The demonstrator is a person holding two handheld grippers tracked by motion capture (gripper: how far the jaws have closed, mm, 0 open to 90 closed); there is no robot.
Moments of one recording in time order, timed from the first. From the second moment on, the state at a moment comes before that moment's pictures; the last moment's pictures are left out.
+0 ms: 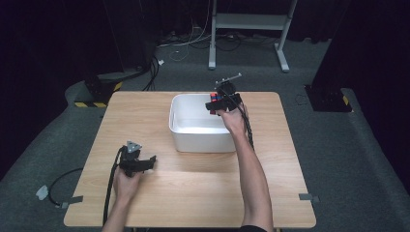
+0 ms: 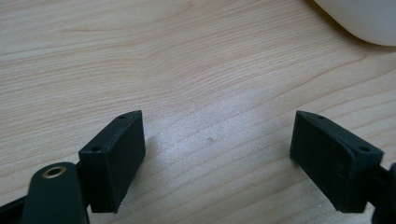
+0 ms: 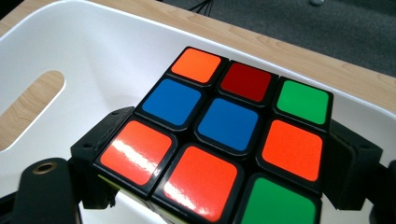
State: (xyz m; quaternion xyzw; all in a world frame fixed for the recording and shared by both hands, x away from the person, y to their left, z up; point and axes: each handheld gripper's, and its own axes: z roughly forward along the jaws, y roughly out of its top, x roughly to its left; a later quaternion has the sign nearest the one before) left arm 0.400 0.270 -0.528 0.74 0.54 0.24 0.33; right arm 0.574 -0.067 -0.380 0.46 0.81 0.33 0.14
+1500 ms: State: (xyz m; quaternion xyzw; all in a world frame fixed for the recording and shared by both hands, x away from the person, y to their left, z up) left arm 0.400 0.270 -0.528 0.74 0.54 0.23 0.33; right arm 0.576 -0.060 -0.378 0.46 0.83 0.30 0.11
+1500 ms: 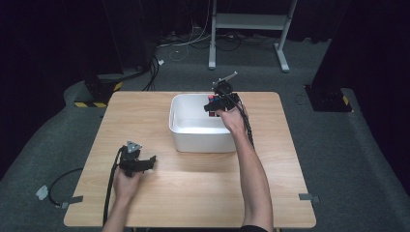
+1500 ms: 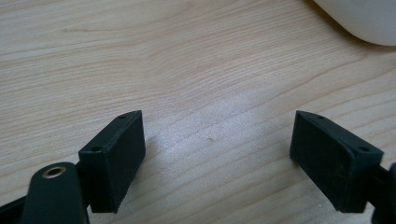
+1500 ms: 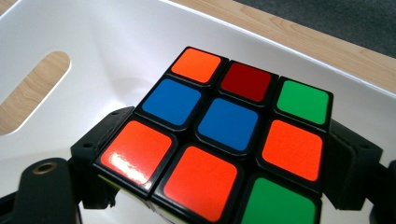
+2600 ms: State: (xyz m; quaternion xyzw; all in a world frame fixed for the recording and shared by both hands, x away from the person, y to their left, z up) left arm 0.400 0.270 -0.528 0.74 0.54 0.23 0.33; right arm 0.556 -0.064 -0.369 0.45 0.83 0.32 0.11
